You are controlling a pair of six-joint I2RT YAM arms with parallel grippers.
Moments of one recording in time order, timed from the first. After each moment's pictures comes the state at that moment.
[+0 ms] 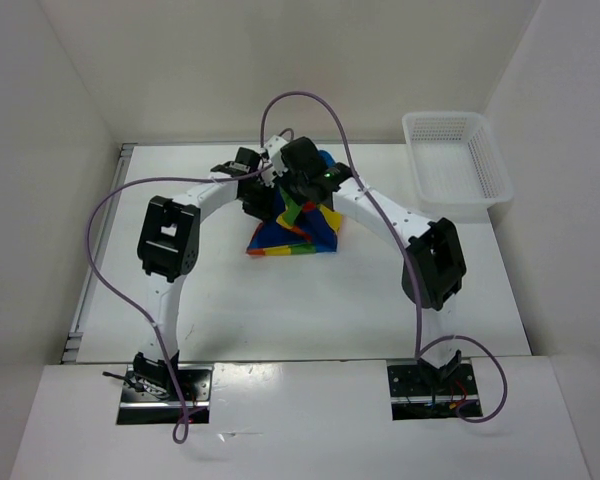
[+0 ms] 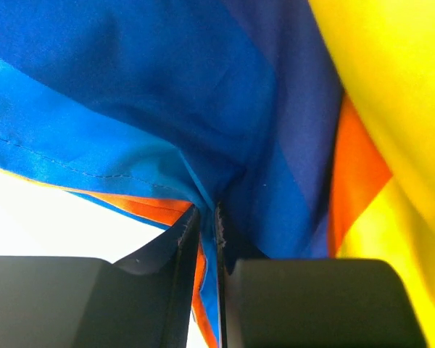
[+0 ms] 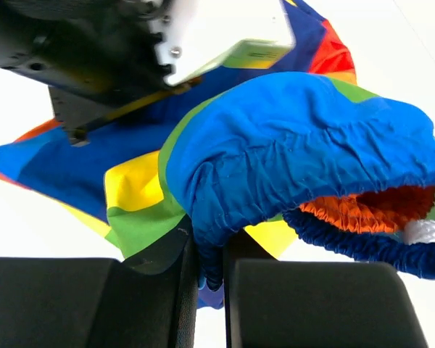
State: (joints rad) left arm -0.30 2.25 1.76 -0.59 0.32 0.07; right arm 0.68 1.97 1.78 -0.53 0.15 -0.25
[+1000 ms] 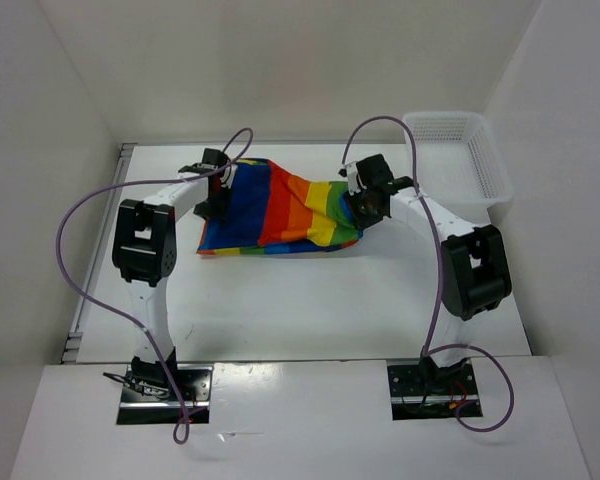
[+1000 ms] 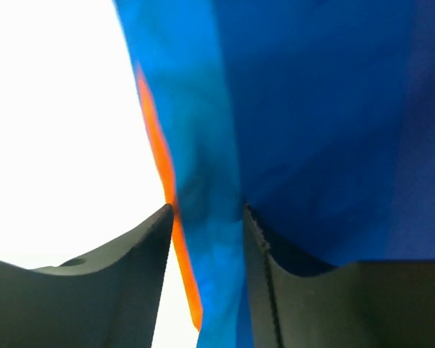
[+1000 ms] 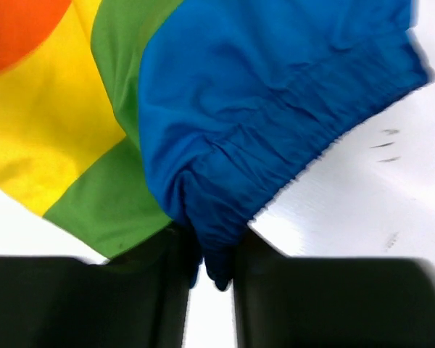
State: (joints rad) left arm -0.16 2.12 1.60 -0.62 -0.15 0.07; right arm 0.34 1.76 1.34 -0.58 -0.03 -0.14
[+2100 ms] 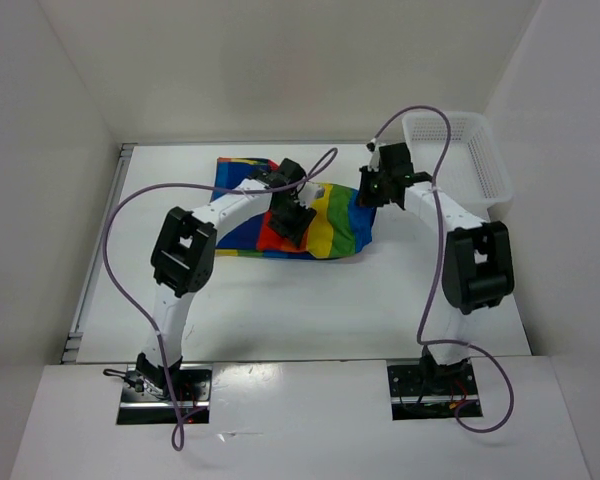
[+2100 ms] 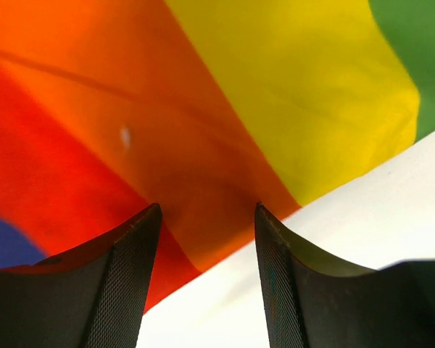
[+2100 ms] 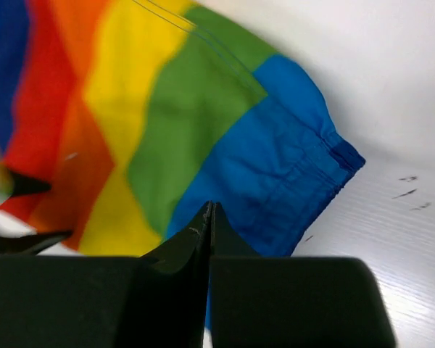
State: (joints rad) left arm -0.55 2.17 1.81 -0.84 0.20 0.07; right arm 0.21 1.77 1.34 -0.36 -0.22 0.21
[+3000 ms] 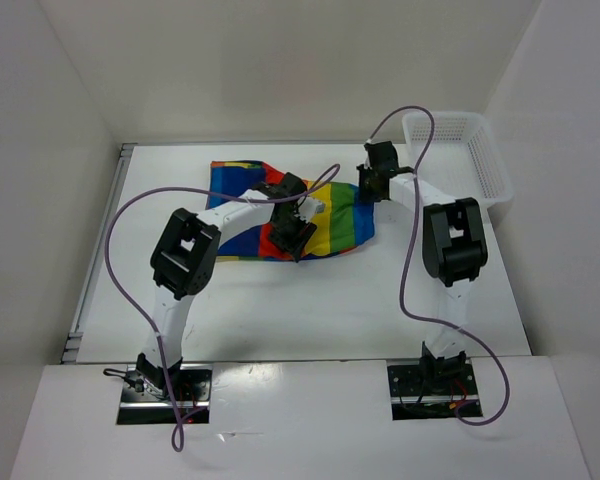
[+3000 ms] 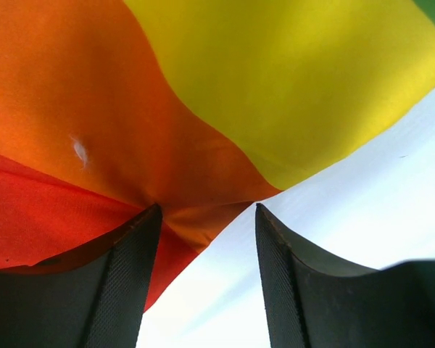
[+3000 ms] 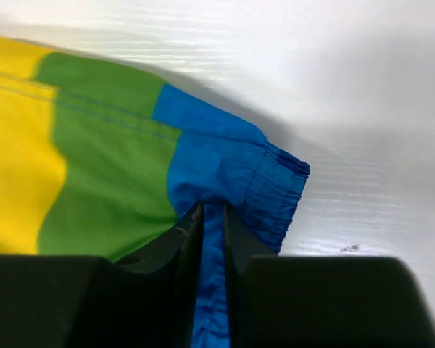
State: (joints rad) left arm -0.57 2.16 1.66 -0.77 0.22 0.07; right arm 0.21 2.08 1.52 -0.31 0.02 0.22
